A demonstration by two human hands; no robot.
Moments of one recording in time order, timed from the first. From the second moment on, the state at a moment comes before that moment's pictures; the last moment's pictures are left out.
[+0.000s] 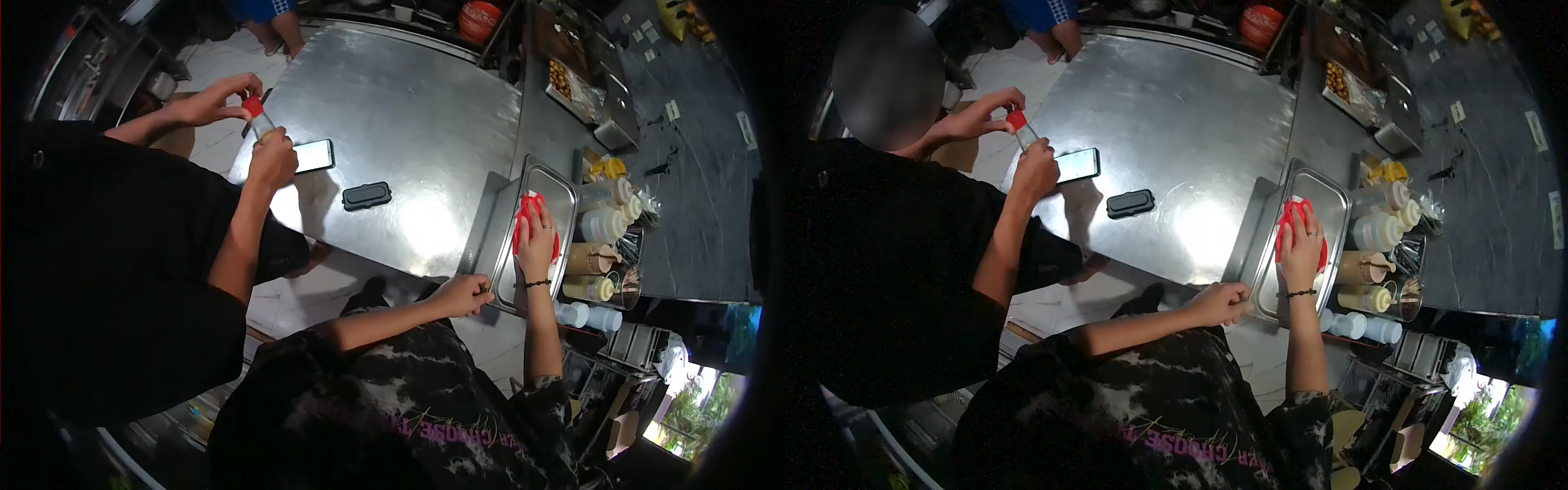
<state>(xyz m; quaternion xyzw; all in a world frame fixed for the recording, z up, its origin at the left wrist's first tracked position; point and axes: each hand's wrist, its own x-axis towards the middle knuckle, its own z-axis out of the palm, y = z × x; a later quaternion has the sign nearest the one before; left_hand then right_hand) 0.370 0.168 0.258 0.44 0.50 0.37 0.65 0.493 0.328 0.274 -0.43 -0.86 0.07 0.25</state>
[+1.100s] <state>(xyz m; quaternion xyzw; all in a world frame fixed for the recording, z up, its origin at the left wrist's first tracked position) 0.382 0.164 0.251 0.40 0.50 0.43 0.64 0.501 0.308 0.280 -0.42 -0.87 0.10 0.25</state>
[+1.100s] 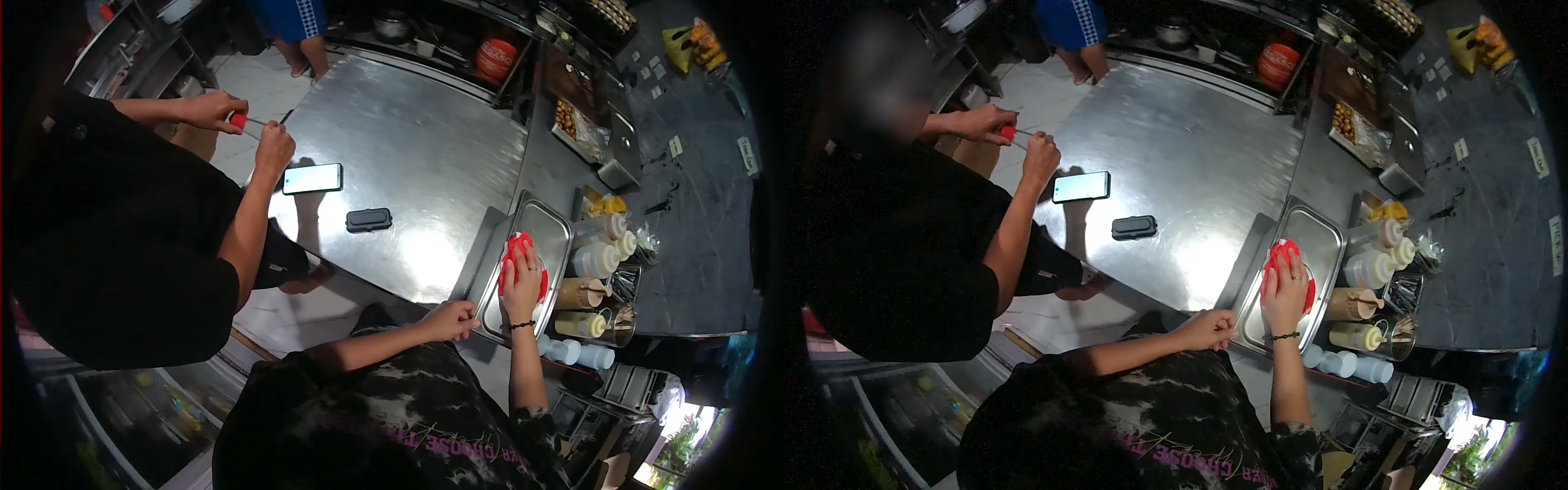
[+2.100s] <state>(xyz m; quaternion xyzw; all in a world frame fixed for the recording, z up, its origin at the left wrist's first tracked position) 0.120 0.203 0.451 0.47 0.87 0.11 -0.07 0.502 0.308 0.275 -0.40 -0.87 0.10 0.28</state>
